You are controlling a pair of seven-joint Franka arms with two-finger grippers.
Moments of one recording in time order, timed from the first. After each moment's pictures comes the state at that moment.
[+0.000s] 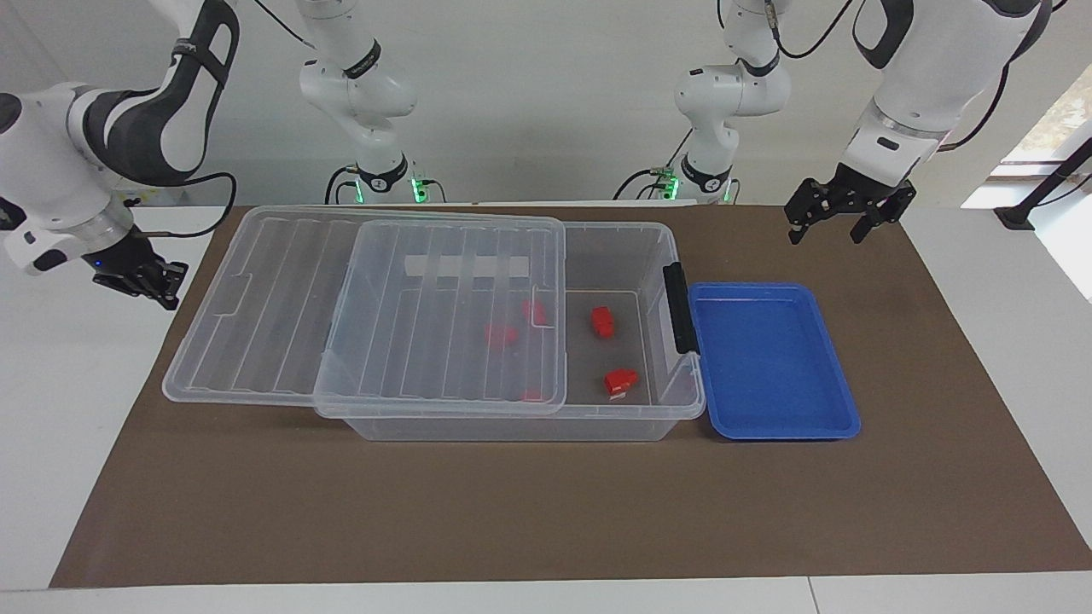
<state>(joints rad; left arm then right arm) -0.03 -0.01 -0.11 -1.59 -0.02 1.59 -0.09 -0.19 0.11 -0.17 -1.81 -0.01 1.90 -0.37</state>
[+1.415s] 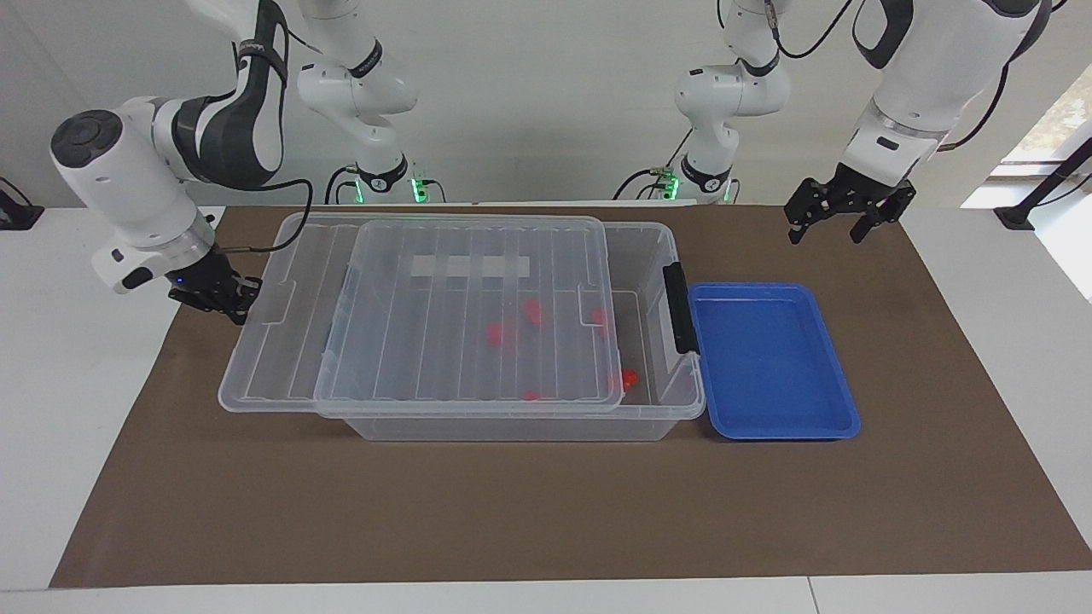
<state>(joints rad) -0.03 -0.01 -0.11 -1.59 -0.02 1.59 -0.09 0.01 0.11 -0.16 -1.81 0.01 1.90 -0.14</state>
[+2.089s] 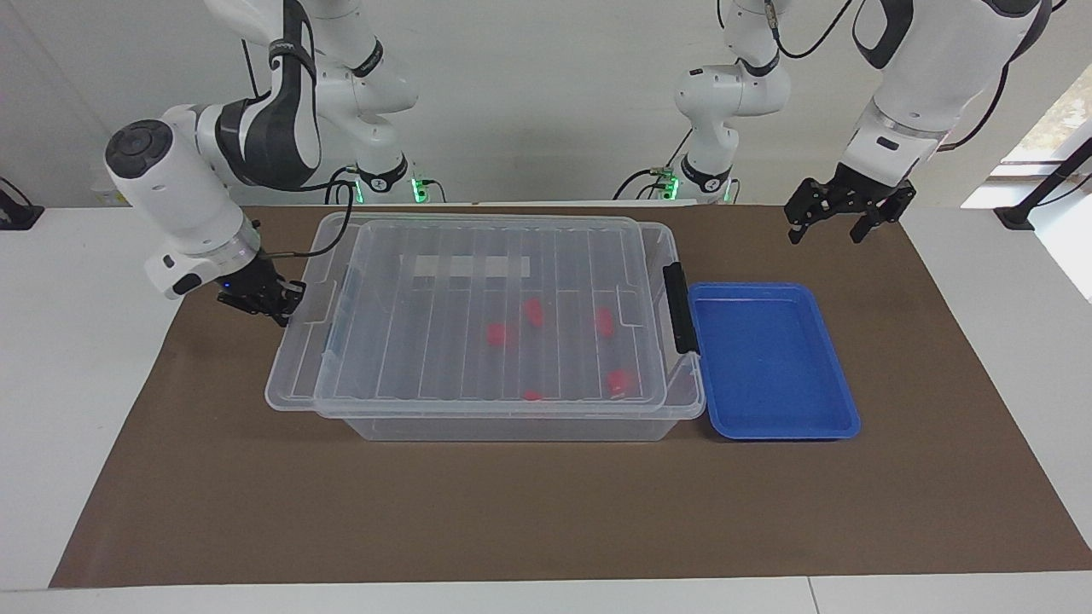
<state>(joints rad) -0.03 -0.01 -0.11 -1.59 -0.02 1.59 -0.09 0.08 0.10 -0.15 -1.84 0.06 1.90 -0.04</state>
